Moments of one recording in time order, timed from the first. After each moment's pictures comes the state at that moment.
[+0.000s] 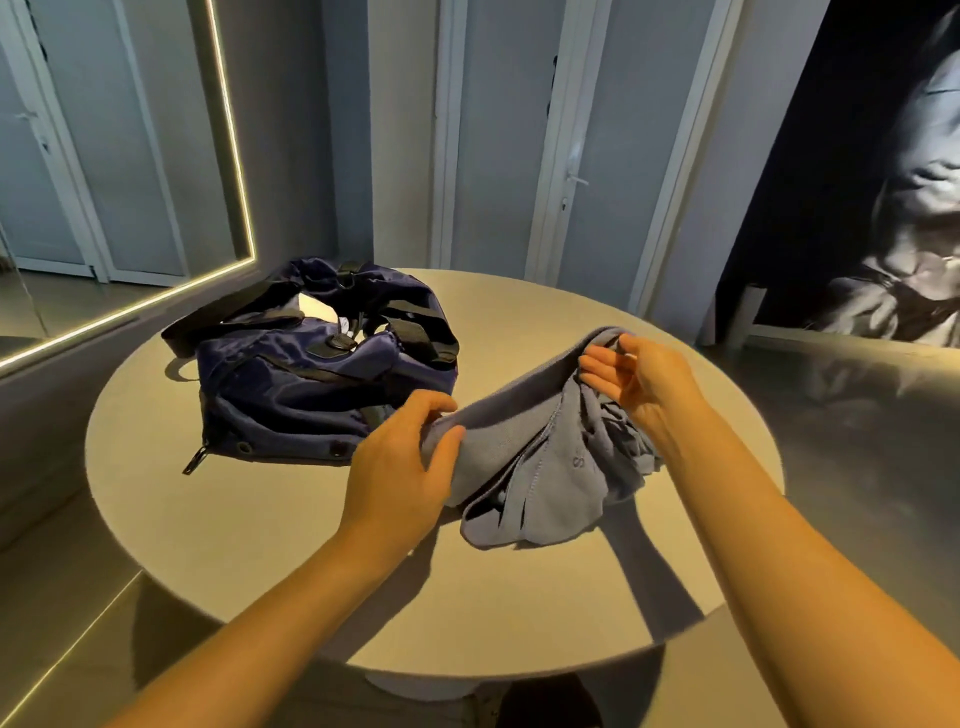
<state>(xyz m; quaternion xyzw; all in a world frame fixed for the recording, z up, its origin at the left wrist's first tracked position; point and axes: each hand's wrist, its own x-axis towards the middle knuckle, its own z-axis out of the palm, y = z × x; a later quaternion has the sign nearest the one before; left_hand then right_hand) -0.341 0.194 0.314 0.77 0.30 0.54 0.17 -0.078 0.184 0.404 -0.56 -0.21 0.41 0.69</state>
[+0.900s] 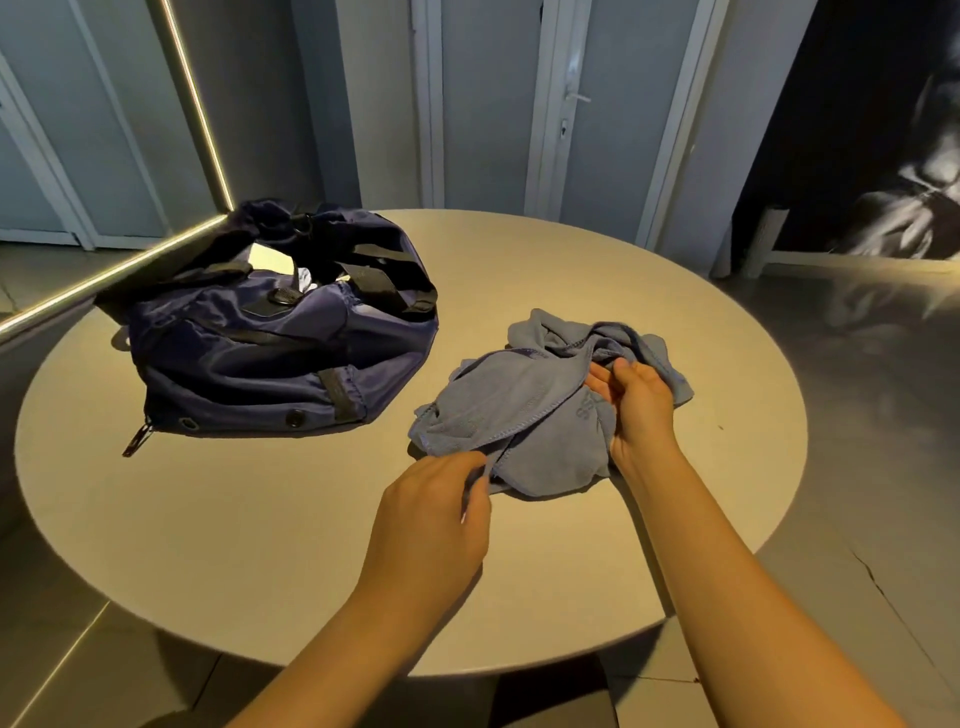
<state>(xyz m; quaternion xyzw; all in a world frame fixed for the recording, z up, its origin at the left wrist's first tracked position) -0.293 0.164 0.251 0.82 0.36 0.43 0.09 -0.041 0.201 0.272 -0.44 -0.14 0.39 0.79</state>
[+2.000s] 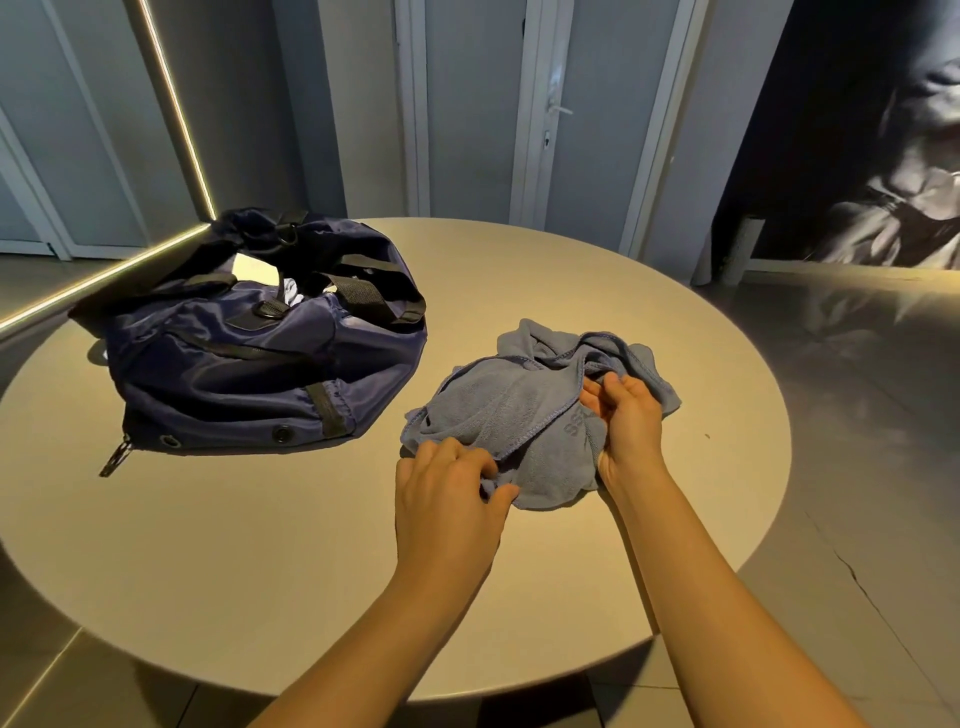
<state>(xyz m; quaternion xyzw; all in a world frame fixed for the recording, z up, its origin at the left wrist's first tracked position) -0.254 0.183 0.236 0.81 0.44 0.38 0.10 -0.049 0.193 0.267 -0.40 -0.15 0.37 0.82</state>
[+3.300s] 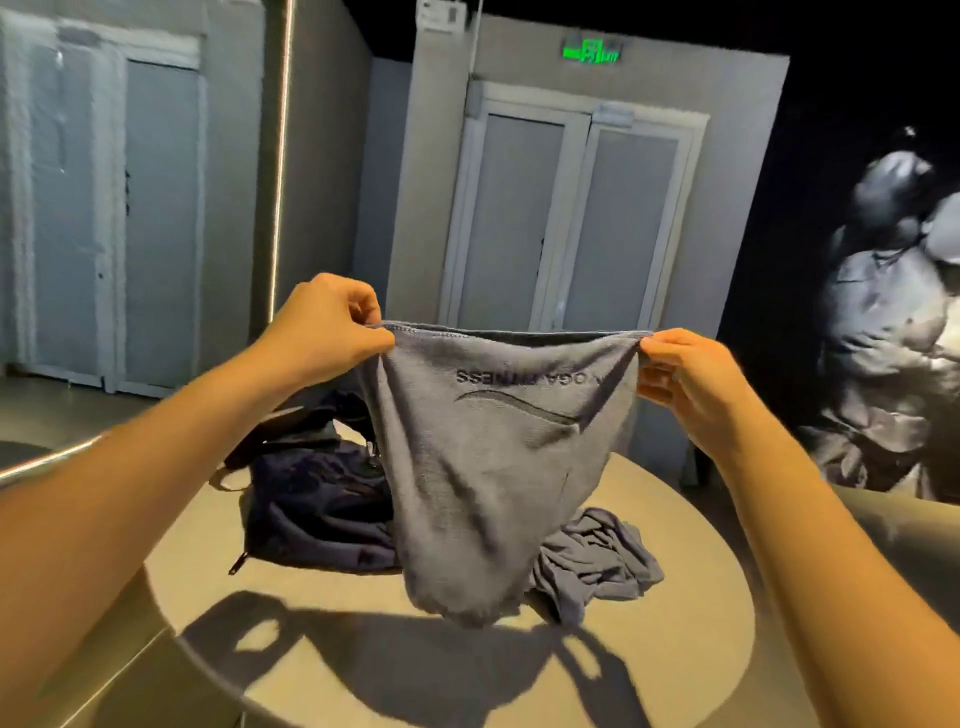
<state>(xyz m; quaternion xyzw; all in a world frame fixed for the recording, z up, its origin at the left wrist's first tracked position) -0.462 0.211 0.559 0.78 0.37 0.49 0.10 -0.126 0.085 0.567 -0.54 -0.49 0.19 0.65</state>
